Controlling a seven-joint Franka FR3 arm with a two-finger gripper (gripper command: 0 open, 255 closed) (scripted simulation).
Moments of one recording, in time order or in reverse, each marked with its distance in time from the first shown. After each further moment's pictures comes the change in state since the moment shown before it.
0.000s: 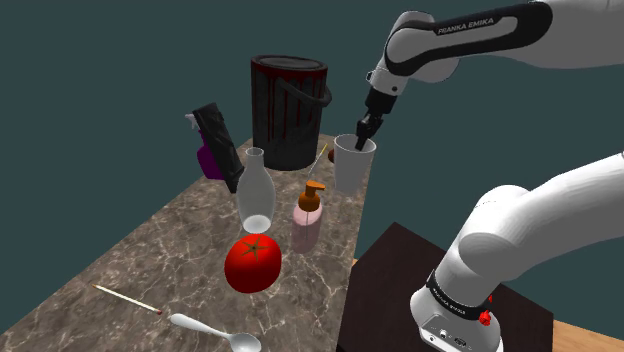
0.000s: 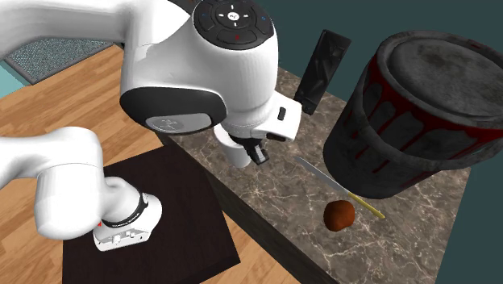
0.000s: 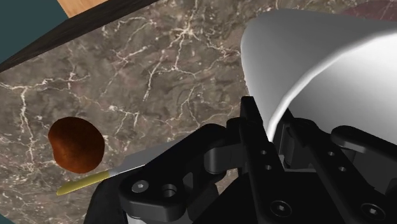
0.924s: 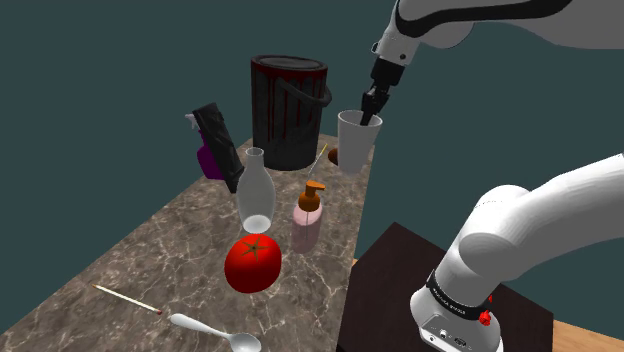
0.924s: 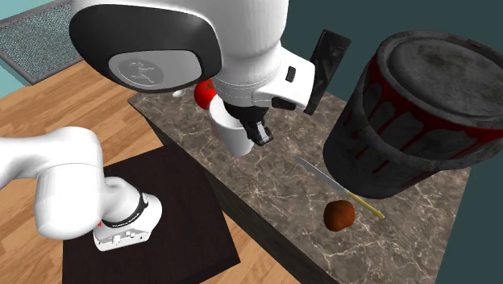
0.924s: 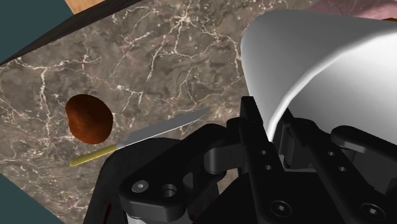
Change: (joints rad) arm 0.006 -0.006 0.015 0.180 0.003 -0.185 0.027
